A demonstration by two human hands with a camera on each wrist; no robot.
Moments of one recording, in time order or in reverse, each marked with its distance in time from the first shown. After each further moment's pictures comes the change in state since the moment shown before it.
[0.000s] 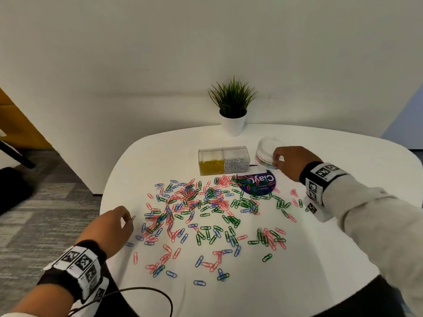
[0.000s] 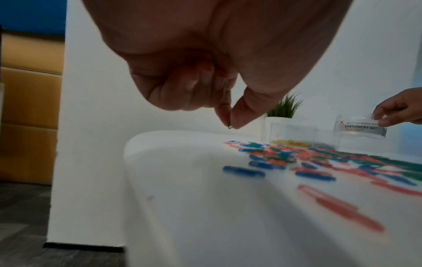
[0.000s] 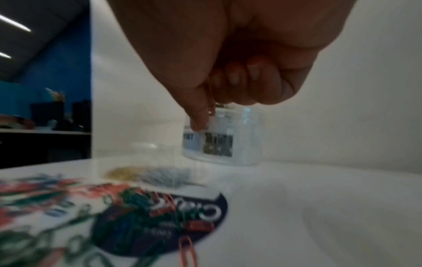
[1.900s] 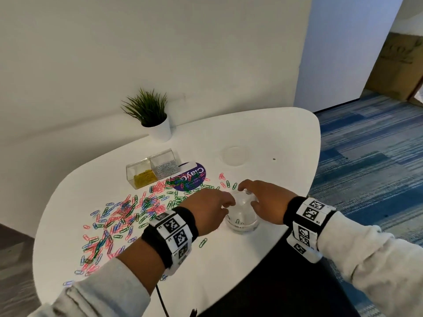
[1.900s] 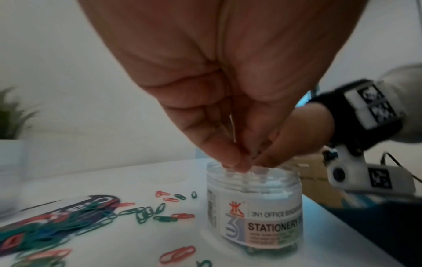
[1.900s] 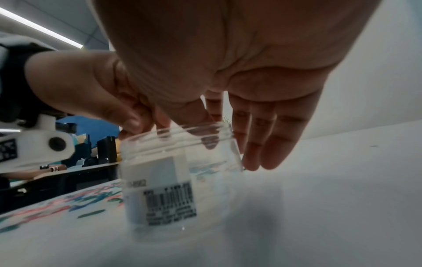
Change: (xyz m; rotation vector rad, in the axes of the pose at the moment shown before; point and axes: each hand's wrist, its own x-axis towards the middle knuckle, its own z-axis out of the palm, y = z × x) left_hand -0.080 0.348 0.037 0.124 -0.312 1.018; right_hand -0.184 0.095 0.042 0.288 -0.140 0.013
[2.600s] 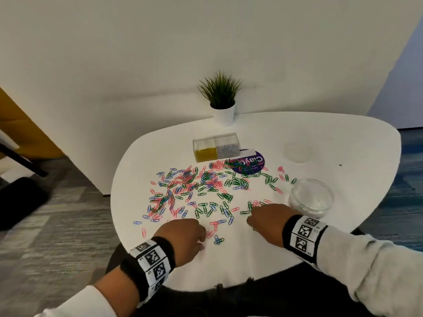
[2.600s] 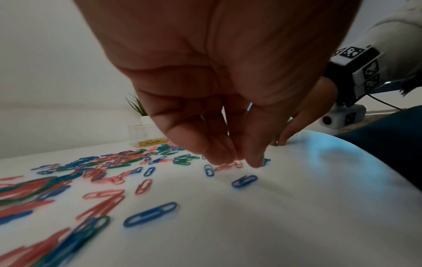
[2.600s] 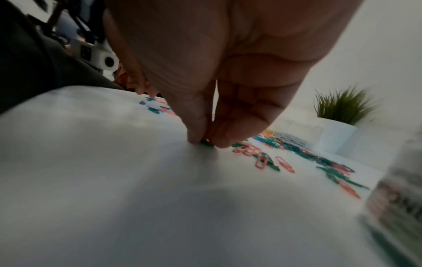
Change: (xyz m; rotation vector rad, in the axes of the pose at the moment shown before) left_hand -0.193 -0.094 0.055 0.105 -0.100 -0.392; right_hand 0.009 -0.134 0.075 -0.694 -0.302 -0.378
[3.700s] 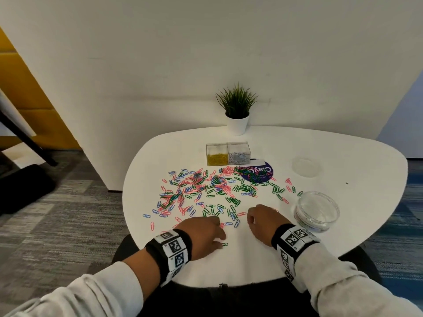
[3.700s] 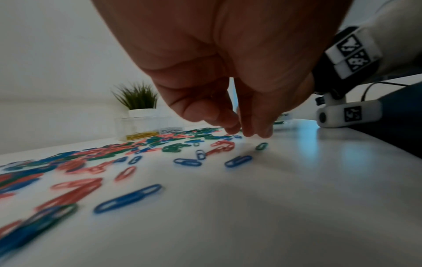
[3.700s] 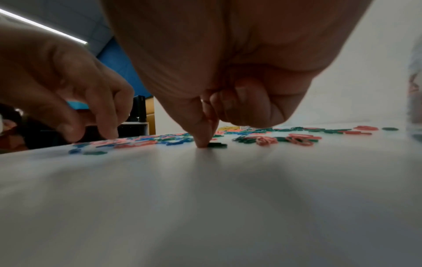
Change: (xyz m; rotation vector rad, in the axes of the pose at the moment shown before) left_hand 0.012 0.008 0.010 0.023 0.039 0.194; right_hand 0.035 -0.010 0.019 0.470 0.246 0.244
